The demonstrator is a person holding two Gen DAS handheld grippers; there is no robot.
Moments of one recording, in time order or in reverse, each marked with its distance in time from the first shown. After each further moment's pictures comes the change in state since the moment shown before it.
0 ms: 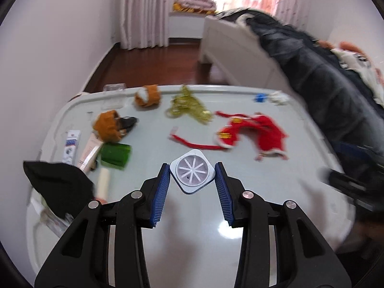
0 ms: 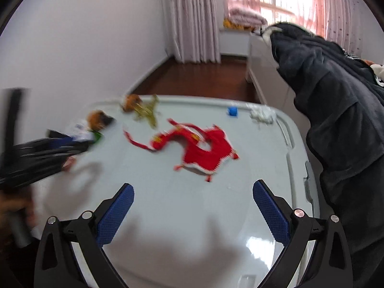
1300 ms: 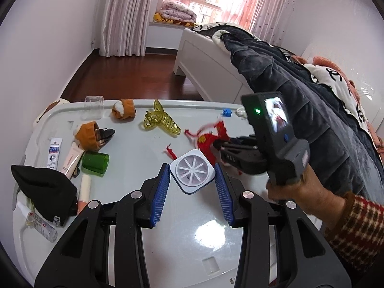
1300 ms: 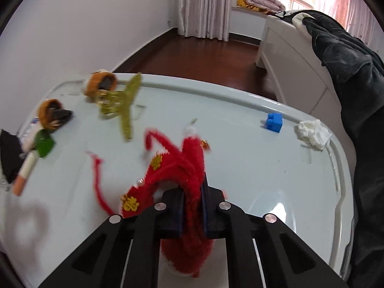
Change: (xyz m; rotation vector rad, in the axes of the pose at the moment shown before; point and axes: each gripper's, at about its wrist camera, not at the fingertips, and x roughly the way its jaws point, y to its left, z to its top) left arm -0.022 -0.004 0.010 -0.013 -0.067 -0.164; right arm 0.116 0.025 0.058 -0.065 0.117 -0.001
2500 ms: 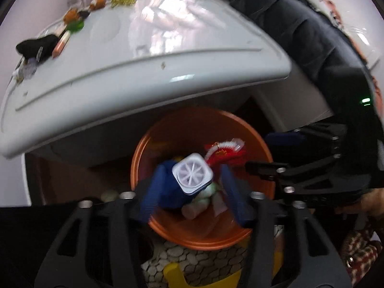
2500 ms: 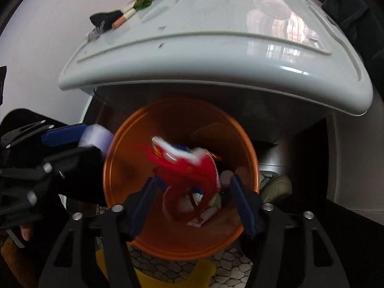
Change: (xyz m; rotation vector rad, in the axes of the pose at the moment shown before) left arm -0.074 -0.086 -0.225 0.103 0.425 0.008; right arm -0.163 0.070 -0.308 0.098 0.296 0.179
